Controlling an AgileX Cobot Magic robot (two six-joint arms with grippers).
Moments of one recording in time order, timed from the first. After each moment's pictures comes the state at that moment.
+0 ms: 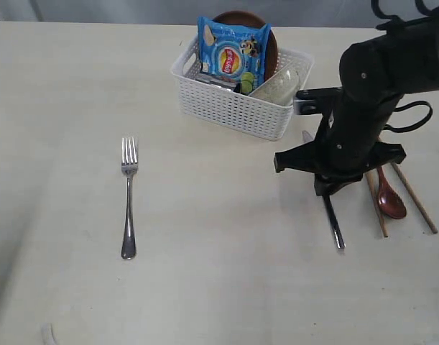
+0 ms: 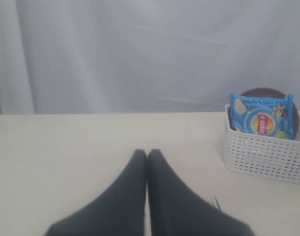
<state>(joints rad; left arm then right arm) -0.15 0.00 0.00 -0.17 0.15 0.10 0.45 1.82 -0.95 -0.05 0.74 0.34</state>
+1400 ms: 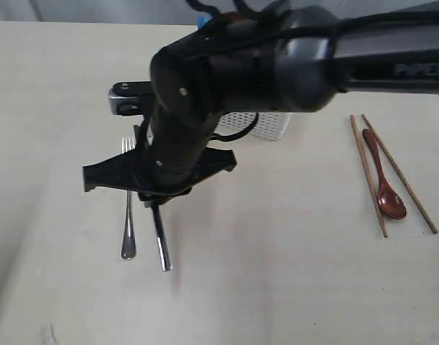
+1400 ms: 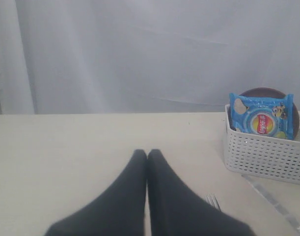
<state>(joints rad) -0.15 0.00 0.00 -0.17 0.15 0.10 0.98 1.91 -1.32 0.13 0.74 0.53</state>
